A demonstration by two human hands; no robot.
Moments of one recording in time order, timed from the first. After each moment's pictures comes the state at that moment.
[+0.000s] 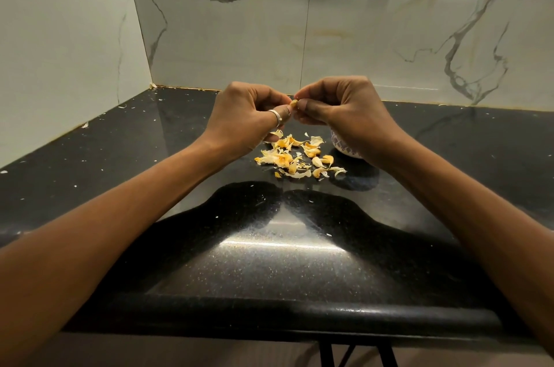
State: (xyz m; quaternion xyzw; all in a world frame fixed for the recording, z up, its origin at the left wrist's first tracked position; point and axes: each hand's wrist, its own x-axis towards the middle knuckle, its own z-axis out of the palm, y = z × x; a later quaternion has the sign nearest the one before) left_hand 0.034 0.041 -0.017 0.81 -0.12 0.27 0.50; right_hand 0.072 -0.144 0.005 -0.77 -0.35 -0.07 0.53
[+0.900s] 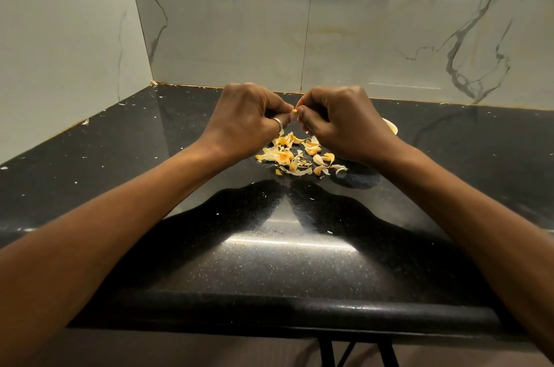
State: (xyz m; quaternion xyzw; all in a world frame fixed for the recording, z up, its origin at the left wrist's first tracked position) left_hand 0.031 0.043 -0.017 0.86 -0.20 0.39 0.25; right_hand 0.073 -0.142 -0.004 -0.83 -0.43 -0.26 0.27
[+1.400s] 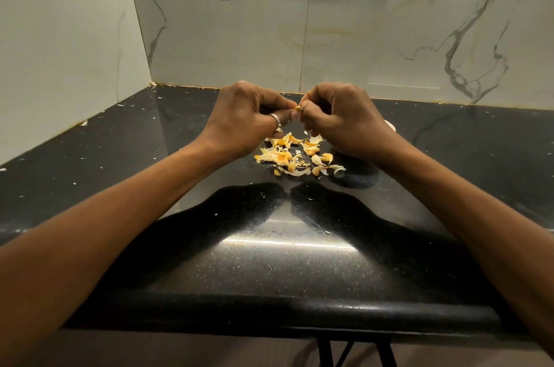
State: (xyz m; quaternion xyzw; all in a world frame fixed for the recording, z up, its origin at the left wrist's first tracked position) left_hand 0.035 0.044 -0.019 0.84 -0.18 0.30 0.41; right_hand 0.076 -0.144 -0.002 -0.83 -0.39 -0.18 0.35
